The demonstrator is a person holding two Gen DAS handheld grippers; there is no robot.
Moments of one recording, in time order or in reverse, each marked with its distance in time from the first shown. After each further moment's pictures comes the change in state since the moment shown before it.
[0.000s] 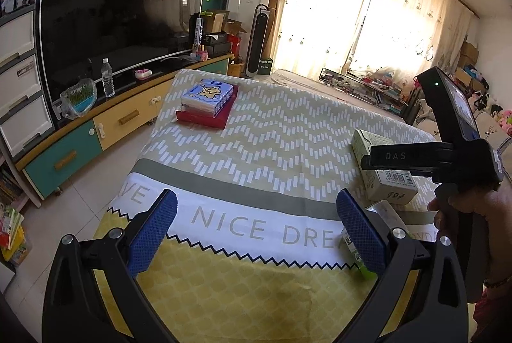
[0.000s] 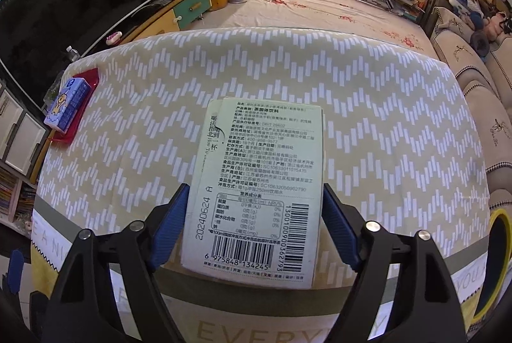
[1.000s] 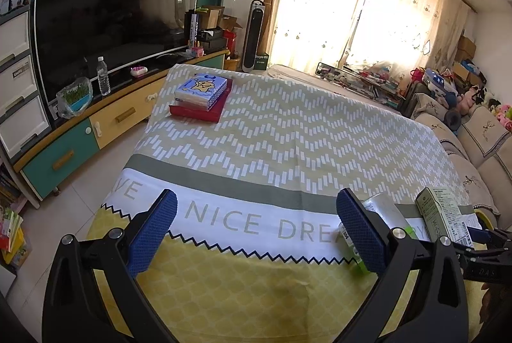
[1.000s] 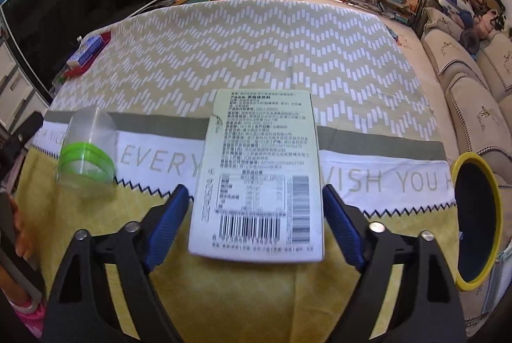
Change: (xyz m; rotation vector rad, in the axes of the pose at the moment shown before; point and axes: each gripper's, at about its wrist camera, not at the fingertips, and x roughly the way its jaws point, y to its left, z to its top) left arm 0.006 -0.005 -0.005 0.013 0.022 -0.015; right arm -0.078 -0.077 -0.131 -0.018 -0.045 -0.004
